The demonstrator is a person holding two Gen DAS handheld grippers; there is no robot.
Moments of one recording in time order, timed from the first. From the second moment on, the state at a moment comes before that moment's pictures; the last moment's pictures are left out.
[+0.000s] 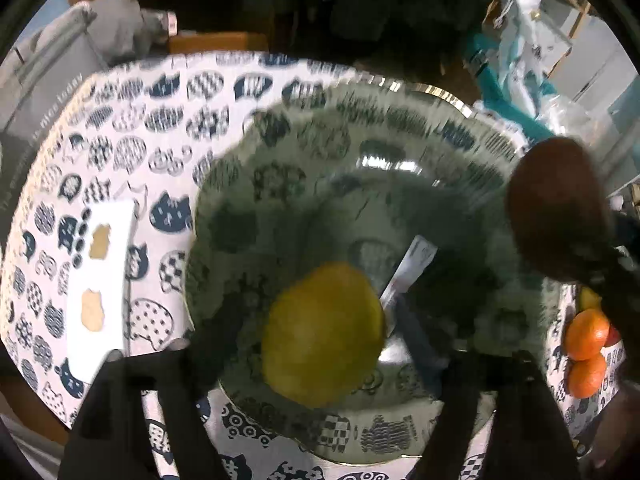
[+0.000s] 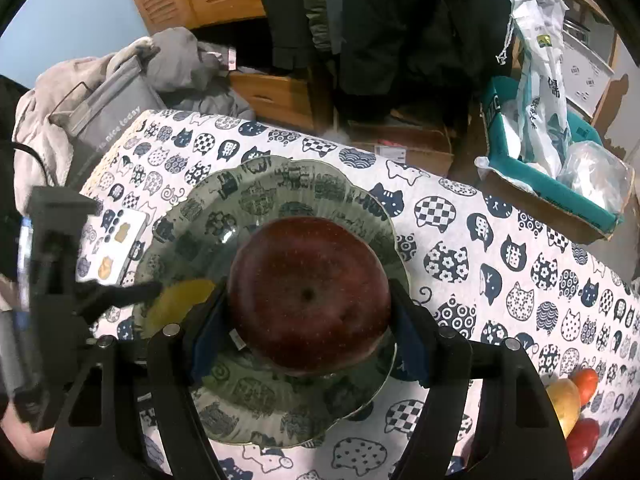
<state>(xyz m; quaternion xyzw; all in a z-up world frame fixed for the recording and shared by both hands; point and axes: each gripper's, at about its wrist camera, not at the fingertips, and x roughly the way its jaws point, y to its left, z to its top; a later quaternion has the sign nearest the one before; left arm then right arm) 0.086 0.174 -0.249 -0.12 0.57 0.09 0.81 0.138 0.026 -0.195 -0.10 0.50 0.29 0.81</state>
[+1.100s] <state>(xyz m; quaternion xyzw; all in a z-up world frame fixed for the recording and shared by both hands) 0.033 0.227 -0.206 -0.14 0.53 0.16 0.82 0.116 0.073 -0.260 -0.19 0.58 0.29 0.73</state>
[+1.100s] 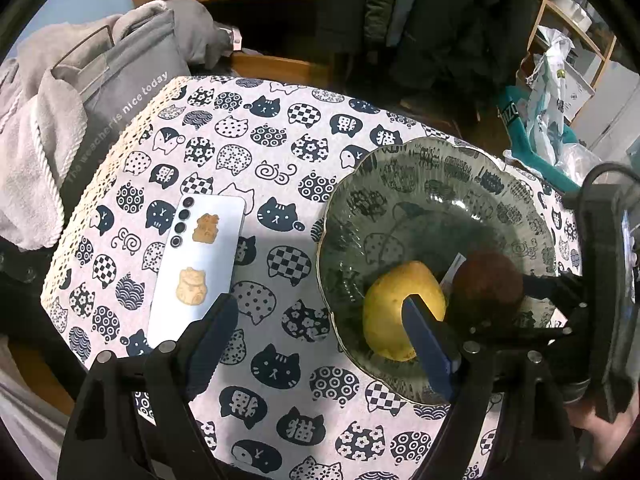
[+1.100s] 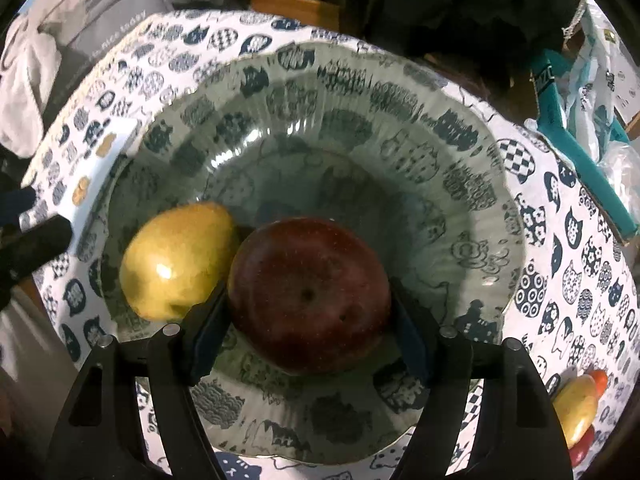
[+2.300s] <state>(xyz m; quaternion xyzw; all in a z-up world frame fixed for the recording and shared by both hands) 0.016 0.192 -0.100 -0.15 0.43 0.11 0.88 0.107 -0.016 -0.092 -0.09 0.43 0.27 0.86</state>
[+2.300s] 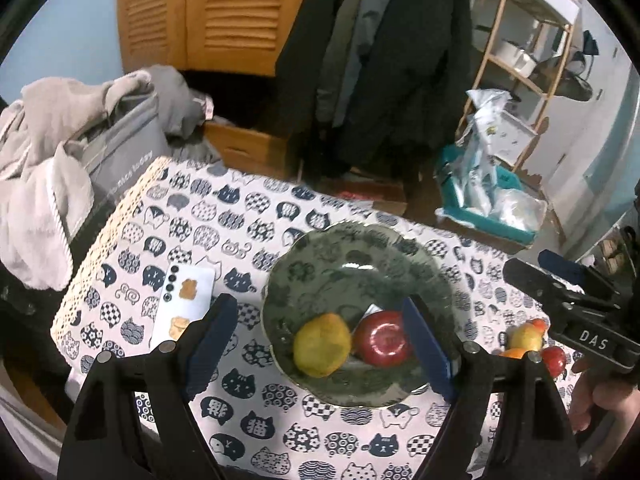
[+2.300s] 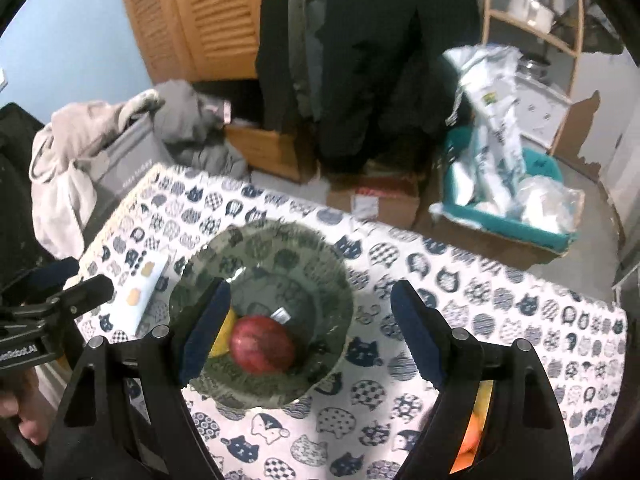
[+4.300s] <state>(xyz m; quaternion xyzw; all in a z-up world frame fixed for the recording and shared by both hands) 0.054 -0.036 -0.059 -0.01 0.43 -0.06 0.90 0.048 -0.300 -0.038 -0.03 0.36 0.07 0.93</state>
